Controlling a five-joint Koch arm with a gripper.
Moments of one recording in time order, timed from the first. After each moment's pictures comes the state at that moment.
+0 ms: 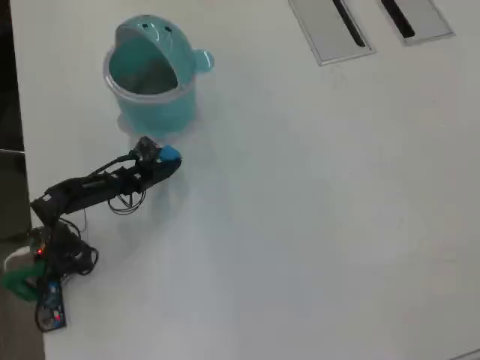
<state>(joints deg) -31.4 89.9 128.1 -12.7 -94.6</state>
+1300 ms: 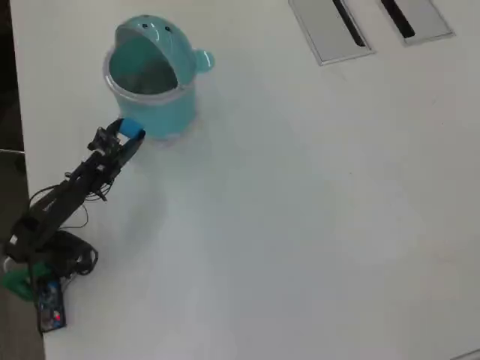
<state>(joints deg) -44.3 117.2 131.3 -6.2 -79.1</state>
